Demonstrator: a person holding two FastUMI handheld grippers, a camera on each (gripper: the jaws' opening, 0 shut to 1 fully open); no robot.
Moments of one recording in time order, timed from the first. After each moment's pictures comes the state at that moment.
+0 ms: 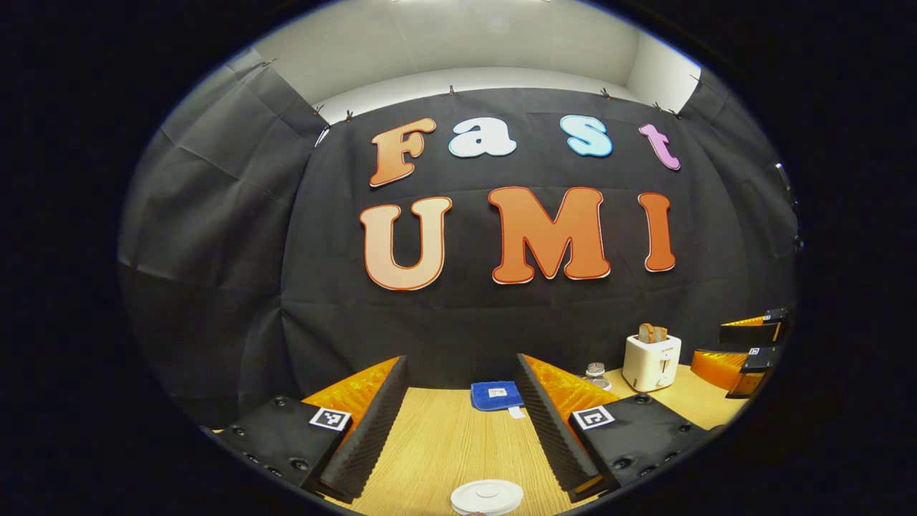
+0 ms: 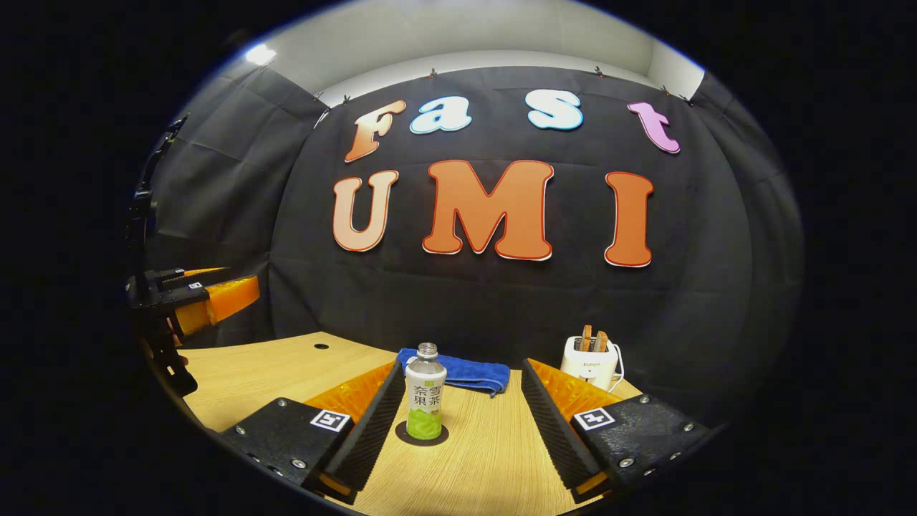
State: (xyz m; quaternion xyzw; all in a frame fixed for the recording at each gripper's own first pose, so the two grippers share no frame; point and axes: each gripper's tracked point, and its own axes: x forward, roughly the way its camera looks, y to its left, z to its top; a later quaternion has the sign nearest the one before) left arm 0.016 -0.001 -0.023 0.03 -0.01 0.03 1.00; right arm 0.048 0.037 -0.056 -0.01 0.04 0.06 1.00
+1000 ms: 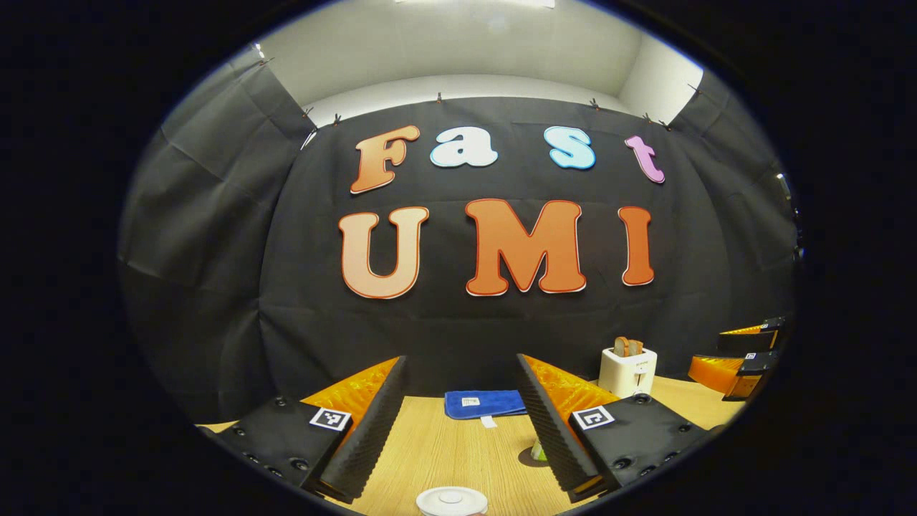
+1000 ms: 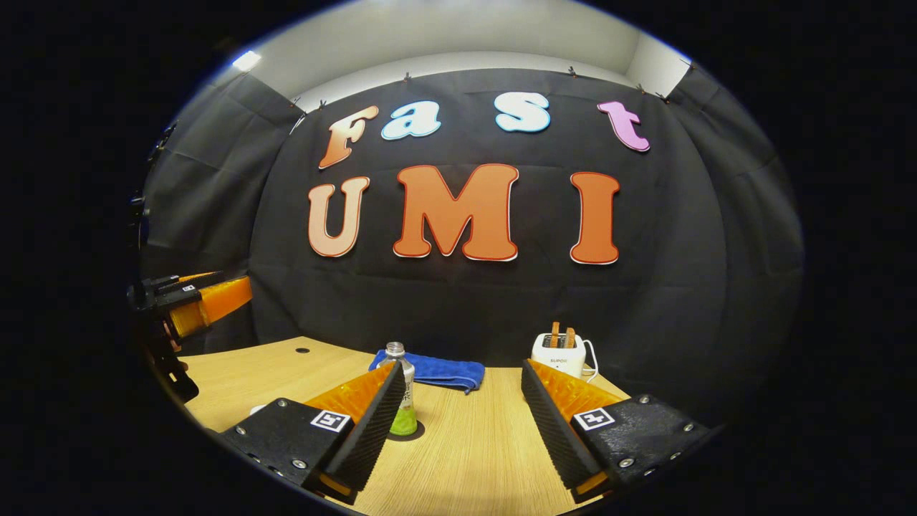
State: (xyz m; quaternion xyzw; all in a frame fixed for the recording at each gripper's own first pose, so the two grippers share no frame) left arm 0.014 -0.041 -0.006 0.01 -0.03 -0.01 1.00; right arm 0.028 -0.010 -0.048 0.01 0.04 0.01 1.00
